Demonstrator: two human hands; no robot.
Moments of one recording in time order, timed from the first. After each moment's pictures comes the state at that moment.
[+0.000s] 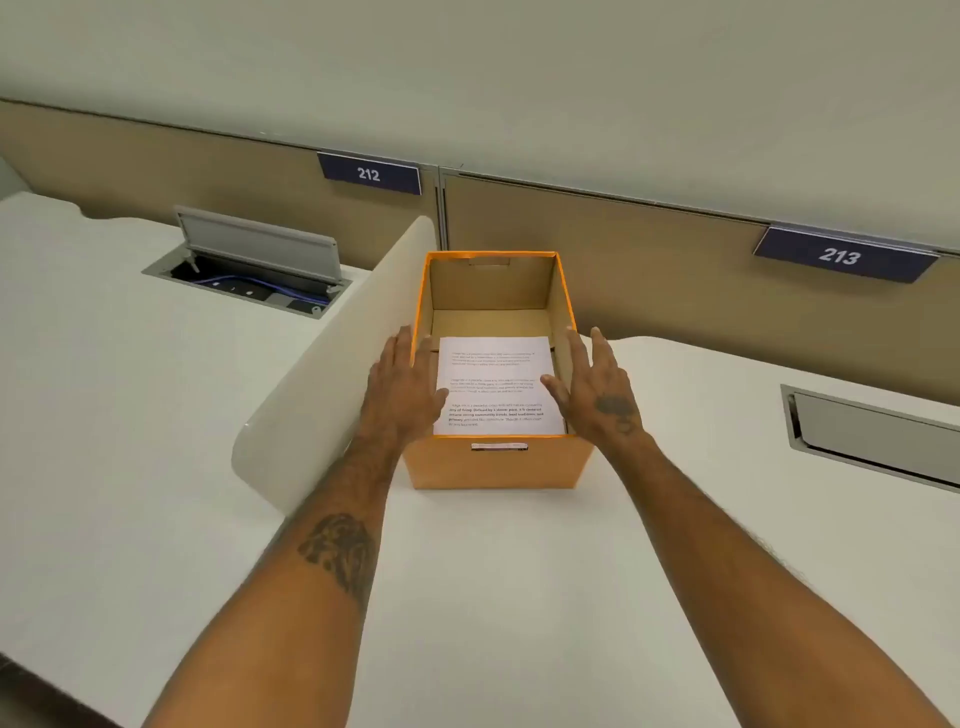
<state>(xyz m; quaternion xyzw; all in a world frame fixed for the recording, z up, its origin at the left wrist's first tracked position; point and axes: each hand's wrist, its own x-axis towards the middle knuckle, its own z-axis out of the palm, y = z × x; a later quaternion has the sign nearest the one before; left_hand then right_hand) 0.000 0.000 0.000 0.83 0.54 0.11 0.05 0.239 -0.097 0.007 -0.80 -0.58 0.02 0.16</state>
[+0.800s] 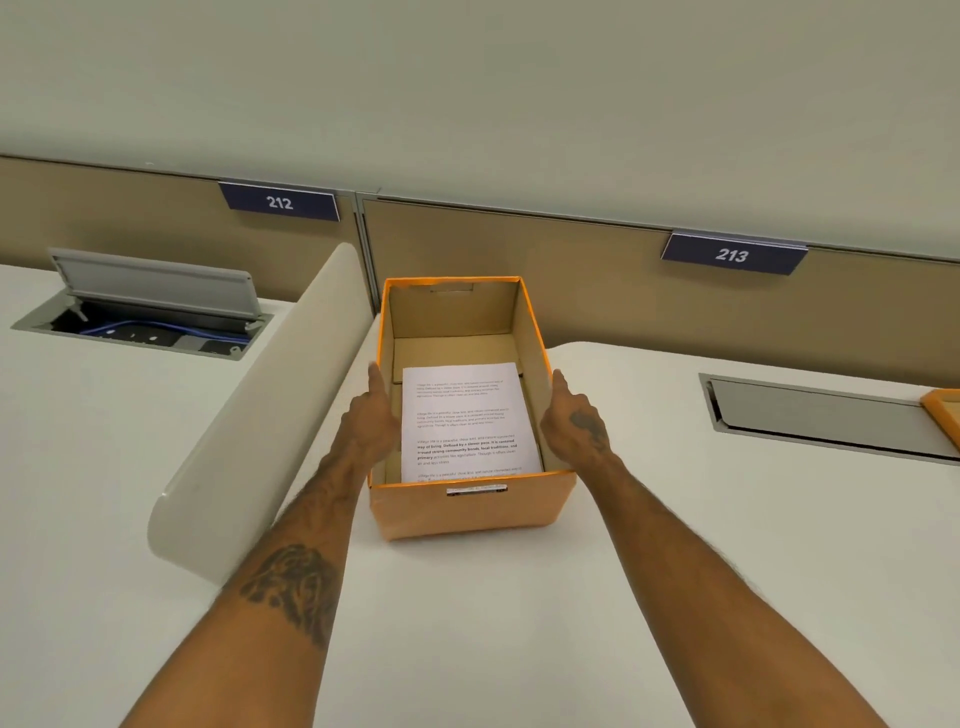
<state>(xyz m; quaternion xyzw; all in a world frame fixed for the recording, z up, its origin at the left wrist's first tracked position) 0.036 0.015 -0.008 0.77 0.58 0.09 0.24 0.264 -0.113 -0.007 -0.90 -0.38 0.16 0.16</state>
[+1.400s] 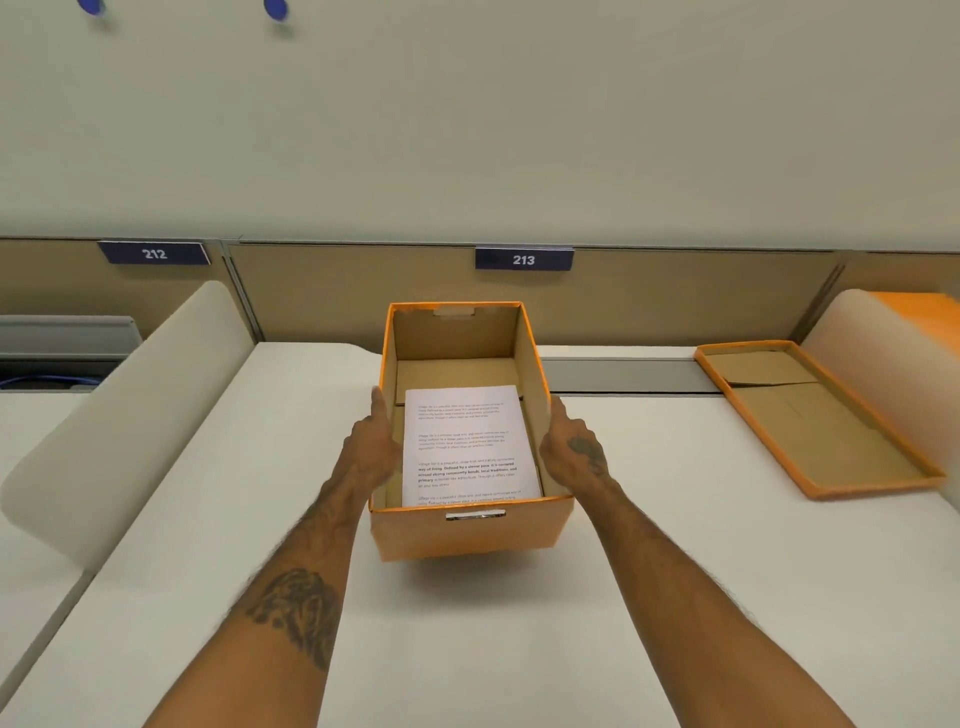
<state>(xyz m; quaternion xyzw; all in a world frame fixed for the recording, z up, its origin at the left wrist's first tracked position) 0.167 -0.243 0.035 0.82 0.50 0.10 0.25 0.370 -0.407 0.034 -0.91 -0.34 0.11 0.21</state>
